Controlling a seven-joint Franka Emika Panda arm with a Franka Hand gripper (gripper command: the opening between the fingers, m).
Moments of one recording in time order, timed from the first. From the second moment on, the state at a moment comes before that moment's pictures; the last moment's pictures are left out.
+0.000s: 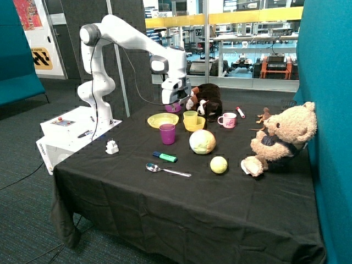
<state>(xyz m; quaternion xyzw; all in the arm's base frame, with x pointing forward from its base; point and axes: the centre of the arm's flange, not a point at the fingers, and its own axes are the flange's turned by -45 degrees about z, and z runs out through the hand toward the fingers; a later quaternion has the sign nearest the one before) 0.567 -0.027 0.401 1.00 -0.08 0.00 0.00</state>
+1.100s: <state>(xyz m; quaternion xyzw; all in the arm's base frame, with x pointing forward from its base) 0.551 -0.109 0.413 1.00 -0.09 0.00 0.00</state>
